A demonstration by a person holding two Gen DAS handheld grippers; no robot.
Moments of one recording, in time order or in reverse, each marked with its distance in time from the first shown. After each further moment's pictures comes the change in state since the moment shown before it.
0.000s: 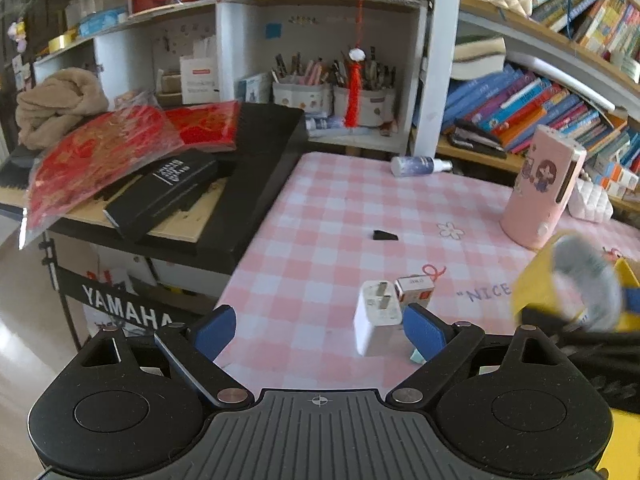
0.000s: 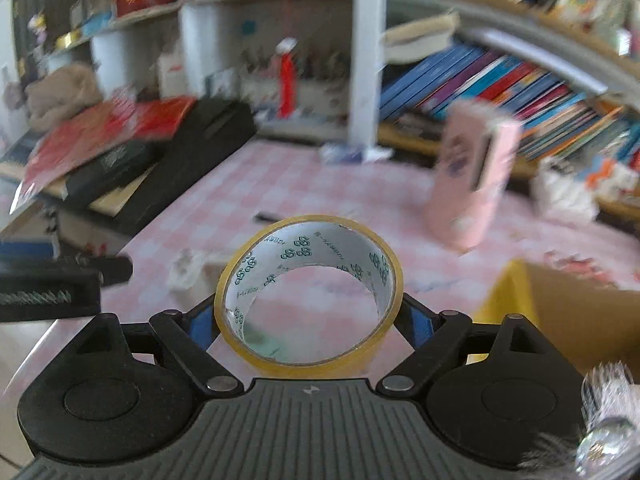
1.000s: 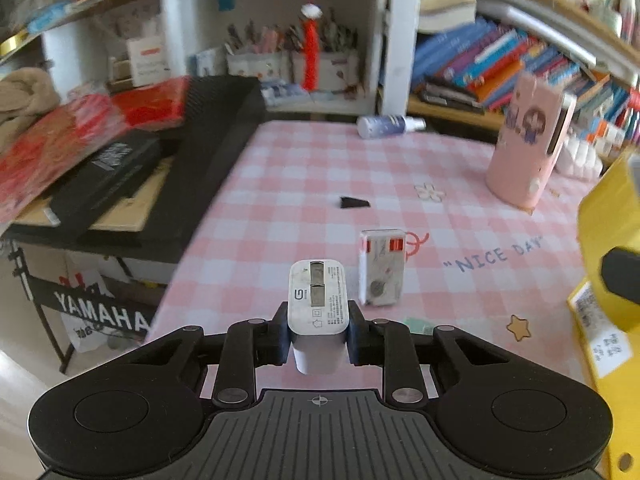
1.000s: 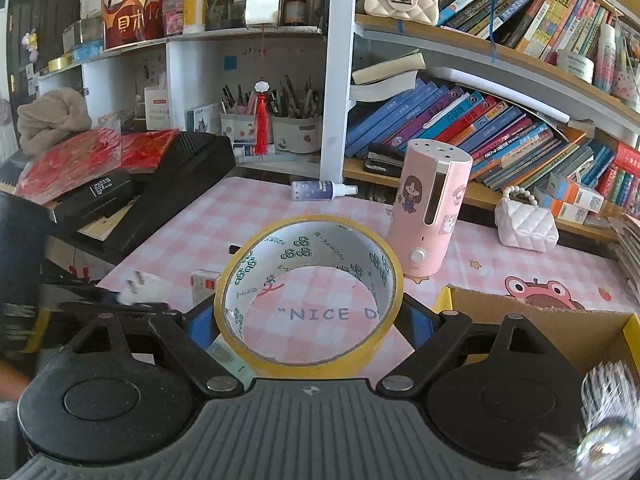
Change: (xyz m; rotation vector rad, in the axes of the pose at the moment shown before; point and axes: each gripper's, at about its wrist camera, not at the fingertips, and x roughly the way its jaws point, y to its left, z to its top) left arm 0.036 -0.009 -0.008 0.065 0.062 -0.068; right arm -0.034 -0.011 0.001 -0.008 -0.078 -0.042
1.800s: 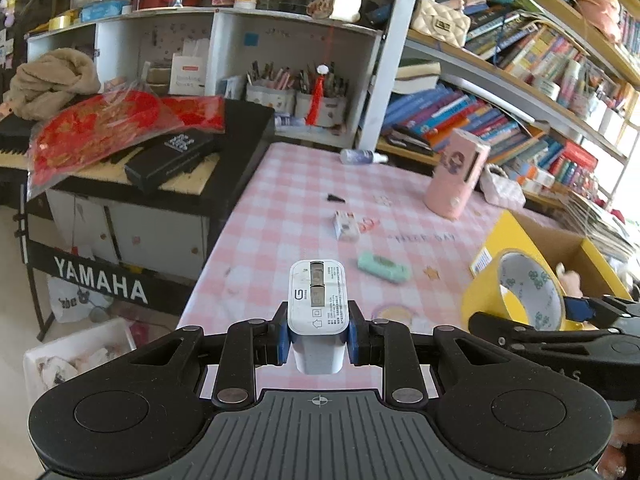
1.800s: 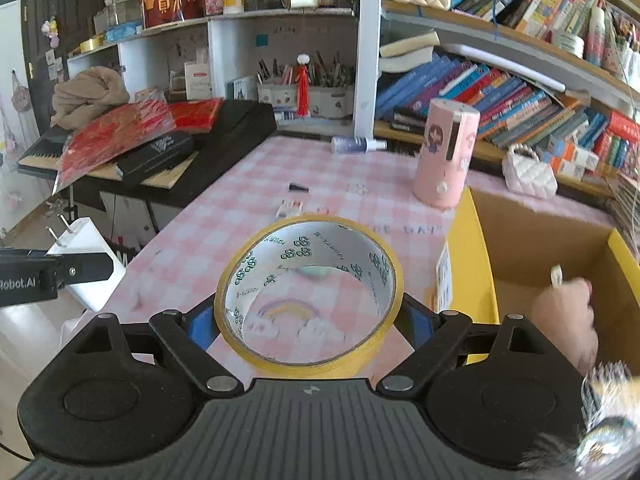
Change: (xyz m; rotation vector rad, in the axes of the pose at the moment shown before) left arm -0.168 0.043 -0.083 -0.093 -0.090 -0.140; right arm -0.097 0.057 -0.060 0.022 0.091 0.042
